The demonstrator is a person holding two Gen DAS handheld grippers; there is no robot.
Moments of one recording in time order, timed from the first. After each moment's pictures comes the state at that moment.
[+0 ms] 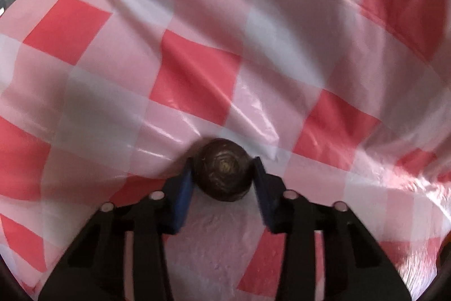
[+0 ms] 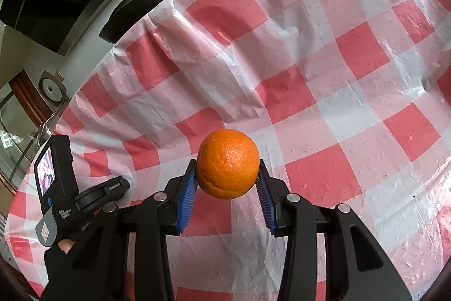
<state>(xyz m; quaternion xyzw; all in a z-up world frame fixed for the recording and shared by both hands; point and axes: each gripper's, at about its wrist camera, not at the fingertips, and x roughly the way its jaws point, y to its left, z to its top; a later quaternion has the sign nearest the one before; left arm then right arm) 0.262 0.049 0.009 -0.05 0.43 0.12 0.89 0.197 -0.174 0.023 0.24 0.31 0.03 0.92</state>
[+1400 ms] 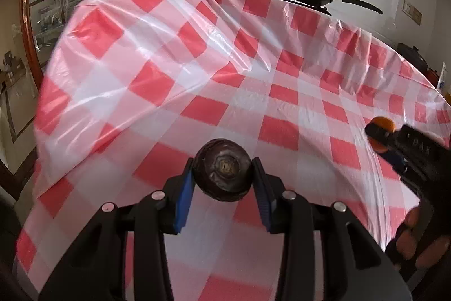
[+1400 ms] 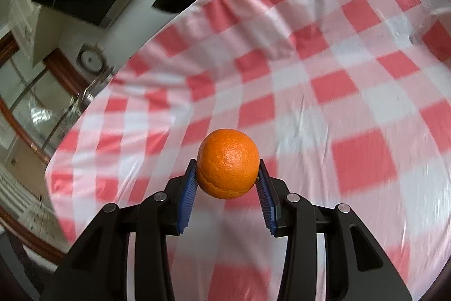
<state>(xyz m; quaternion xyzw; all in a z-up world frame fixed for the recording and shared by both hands) -0.060 0.089 0.053 -0.08 0.35 0.08 0.93 0.063 -0.131 0.033 0.23 0.36 0.14 0.89</state>
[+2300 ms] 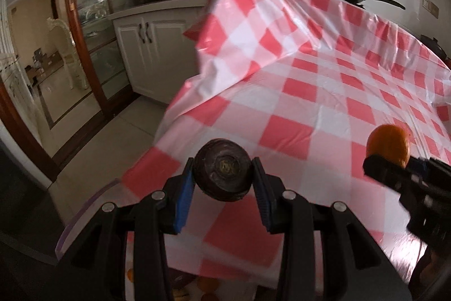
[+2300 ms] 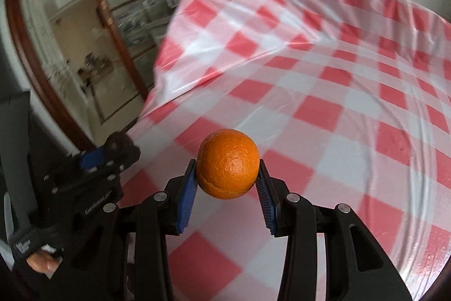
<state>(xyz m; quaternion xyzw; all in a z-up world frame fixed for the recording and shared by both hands) -0.232 0.196 0.036 -0.06 0.36 0.17 0.91 -0.132 0.043 0.038 -0.04 0.38 0.34 0.86</state>
